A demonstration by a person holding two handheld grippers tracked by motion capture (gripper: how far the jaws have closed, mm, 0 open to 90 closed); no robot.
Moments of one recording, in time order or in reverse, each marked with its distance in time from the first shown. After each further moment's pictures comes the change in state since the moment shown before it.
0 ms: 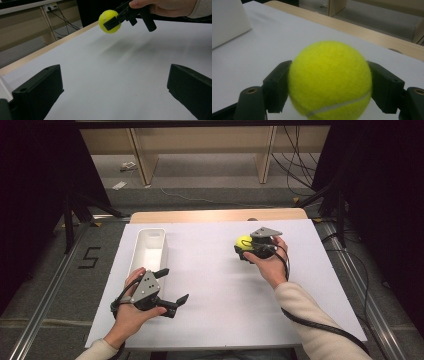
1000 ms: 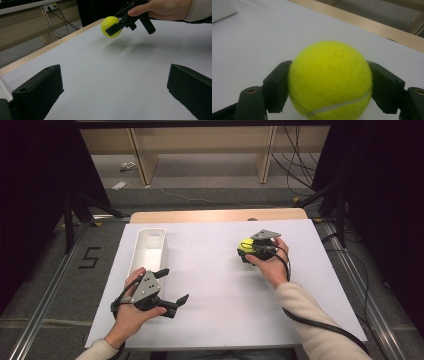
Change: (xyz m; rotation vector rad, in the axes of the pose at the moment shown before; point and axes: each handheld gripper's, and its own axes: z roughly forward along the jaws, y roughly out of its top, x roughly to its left) left arm 0.000 0.000 0.000 0.000 -0.002 0.000; right arm -0.010 -0.013 0.009 0.063 -0.034 -0.030
